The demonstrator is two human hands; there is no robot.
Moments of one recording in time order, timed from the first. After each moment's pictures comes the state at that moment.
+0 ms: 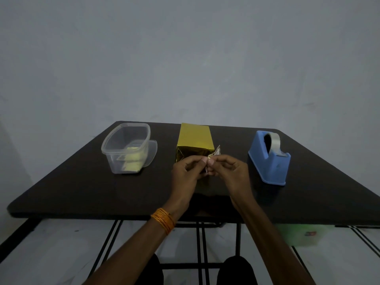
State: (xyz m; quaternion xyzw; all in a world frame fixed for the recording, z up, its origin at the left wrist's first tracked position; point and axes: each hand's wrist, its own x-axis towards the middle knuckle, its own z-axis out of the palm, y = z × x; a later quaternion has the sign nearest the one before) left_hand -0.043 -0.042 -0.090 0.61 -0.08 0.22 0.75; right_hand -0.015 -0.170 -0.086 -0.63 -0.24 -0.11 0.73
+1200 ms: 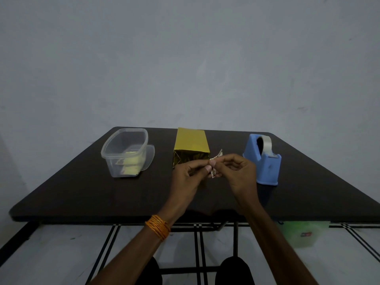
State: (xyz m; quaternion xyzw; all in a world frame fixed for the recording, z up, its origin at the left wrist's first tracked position) left_hand -0.058 -0.042 -0.081 0.67 -0.16 0.22 0.70; right_hand -0.034 -0.186 -0.070 -0.64 -0.24 -0.20 0.70
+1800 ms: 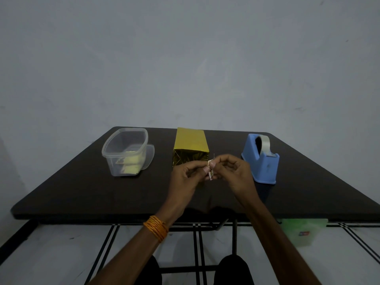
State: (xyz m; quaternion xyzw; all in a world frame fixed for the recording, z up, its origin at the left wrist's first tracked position) left_hand -0.068 -0.040 -0.082 0.66 -0.15 0.19 0.71; right_hand -0.036 -0.192 -0.072 -0.66 -0.28 -0.12 0.69
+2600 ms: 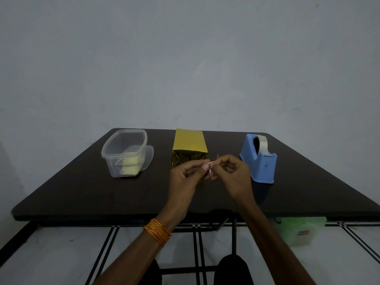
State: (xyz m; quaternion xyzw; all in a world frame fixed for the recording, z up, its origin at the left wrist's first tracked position) left_hand -0.080 -0.048 -0.077 0.63 -0.11 0.19 0.75; right_hand -0.043 -0.187 -0.074 -0.67 -0.24 -0.18 0.68
